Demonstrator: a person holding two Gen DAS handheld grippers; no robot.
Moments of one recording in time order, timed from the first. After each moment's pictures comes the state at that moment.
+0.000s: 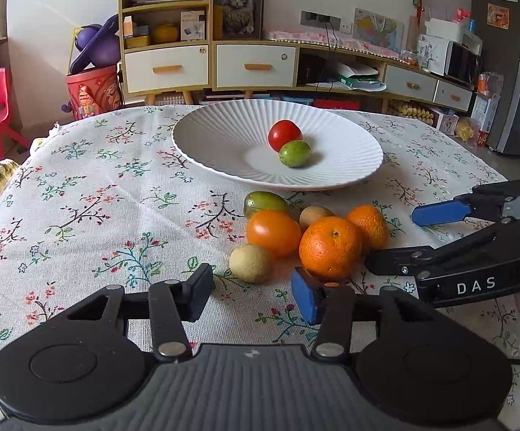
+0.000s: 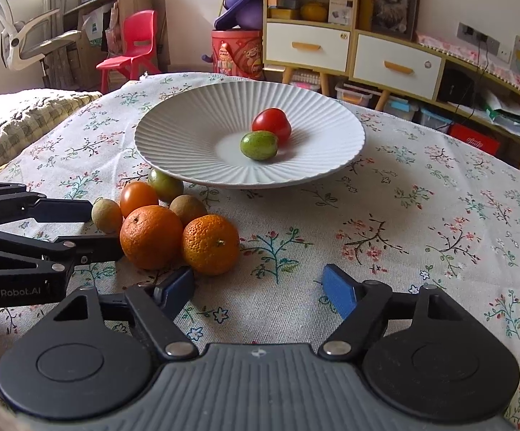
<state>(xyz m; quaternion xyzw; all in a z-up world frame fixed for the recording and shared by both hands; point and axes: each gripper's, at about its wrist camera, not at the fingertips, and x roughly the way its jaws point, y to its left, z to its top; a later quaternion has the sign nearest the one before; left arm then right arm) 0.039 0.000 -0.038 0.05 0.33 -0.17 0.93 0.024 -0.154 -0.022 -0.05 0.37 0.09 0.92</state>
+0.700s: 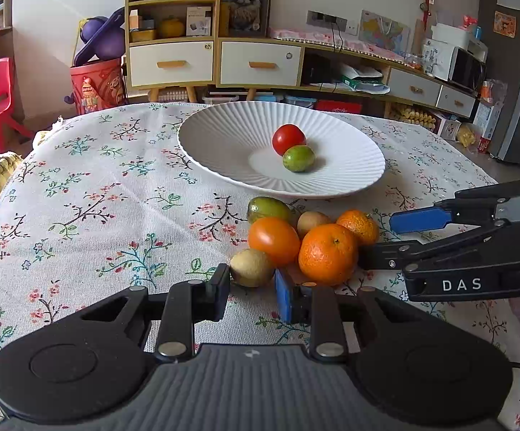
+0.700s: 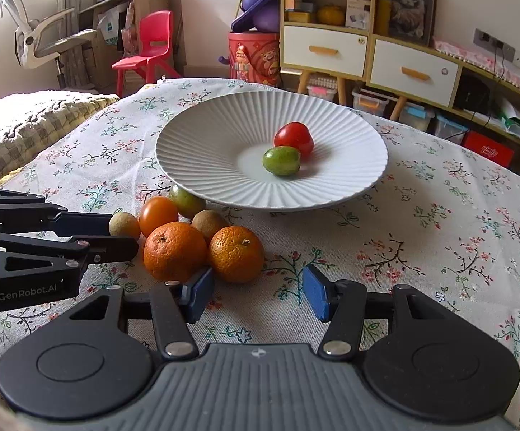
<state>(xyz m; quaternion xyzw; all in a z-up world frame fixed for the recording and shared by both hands) 0.042 0.004 -0.031 0.03 0.34 -0.17 0.93 0.028 -0.147 -0.016 -0.05 0.37 0.12 0.92</state>
